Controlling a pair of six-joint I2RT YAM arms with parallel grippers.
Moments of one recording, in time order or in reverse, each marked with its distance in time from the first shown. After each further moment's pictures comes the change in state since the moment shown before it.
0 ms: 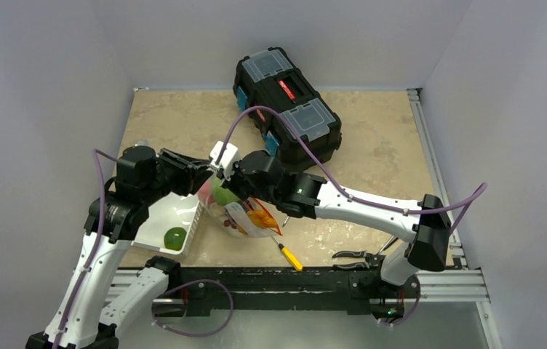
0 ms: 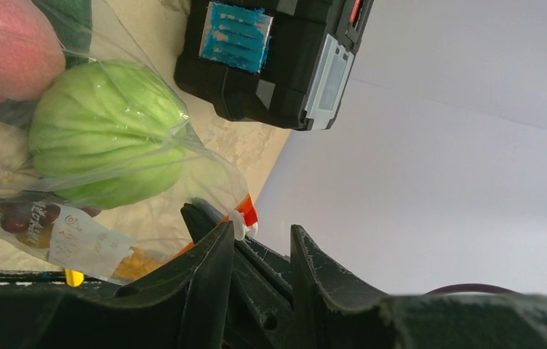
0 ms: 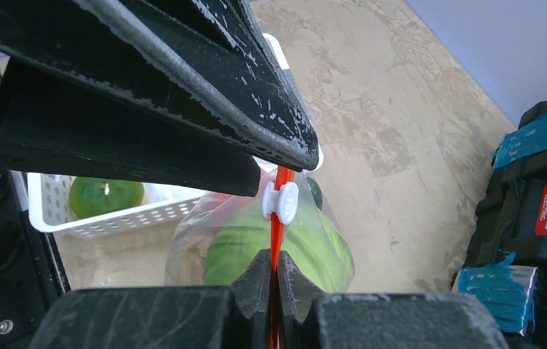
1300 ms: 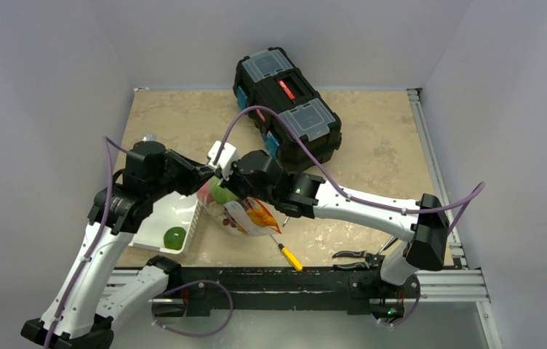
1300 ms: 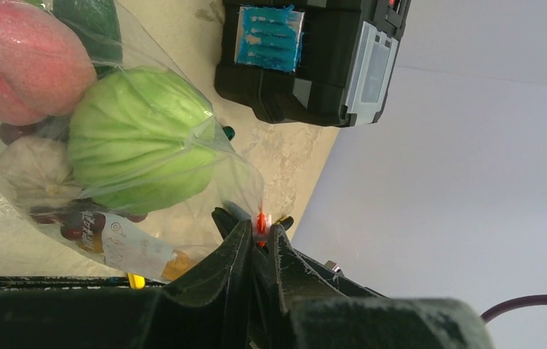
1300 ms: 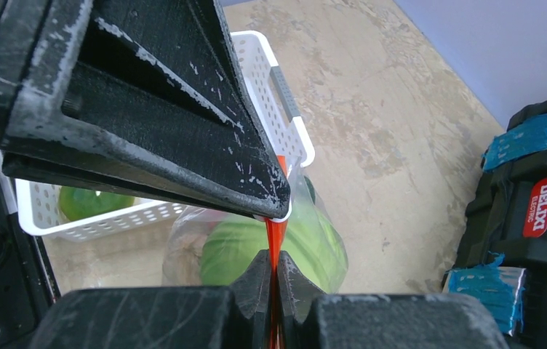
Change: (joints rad) left arm -0.074 0.061 0.045 -0.054 -0.077 0.154; right arm 0.003 0.016 0.017 -0.004 0.021 -0.012
